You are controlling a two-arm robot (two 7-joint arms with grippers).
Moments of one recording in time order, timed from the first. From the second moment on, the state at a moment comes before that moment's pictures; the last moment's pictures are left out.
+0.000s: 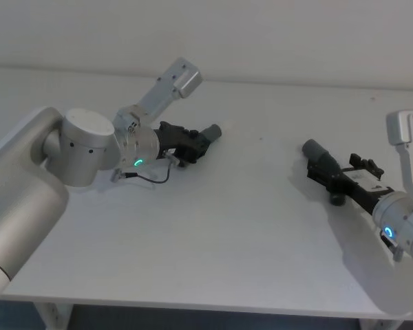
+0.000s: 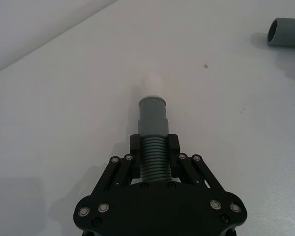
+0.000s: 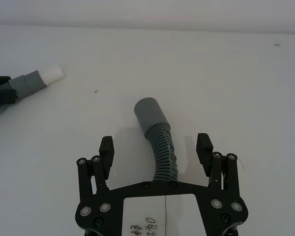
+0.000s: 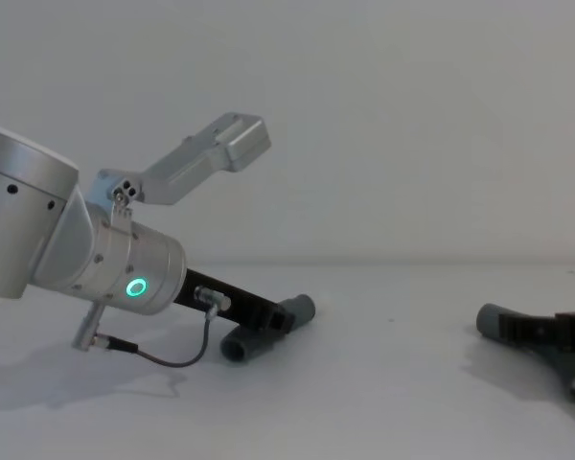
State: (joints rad) left arm -0.62 0.25 0.56 -1.24 -0.22 0.54 -0.41; right arm 0.13 0.30 -0.21 -1.62 0.35 0.44 0.12
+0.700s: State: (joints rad) left arm -0.62 0.25 0.56 -1.24 -0.22 0.54 -0.41; right arm 0.16 0.30 -0.21 -1.59 0.34 0.49 0.15
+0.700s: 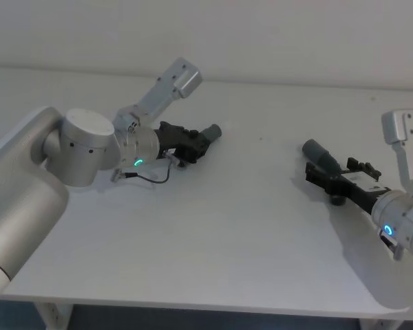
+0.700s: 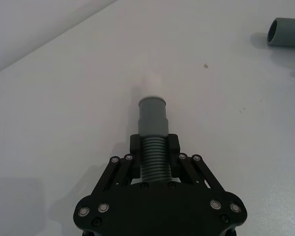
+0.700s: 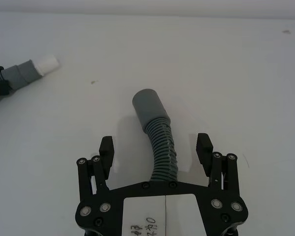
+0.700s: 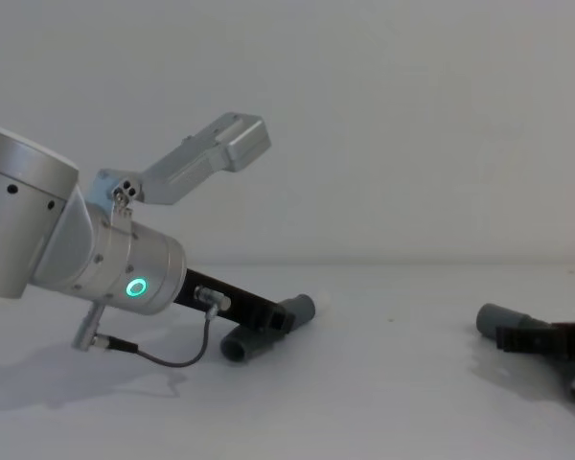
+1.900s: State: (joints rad) left arm -0.62 0.25 0.56 -1.24 -0.22 0.54 -0.41; right arm 0.16 0.30 -0.21 -1.59 0.32 0.51 0.16
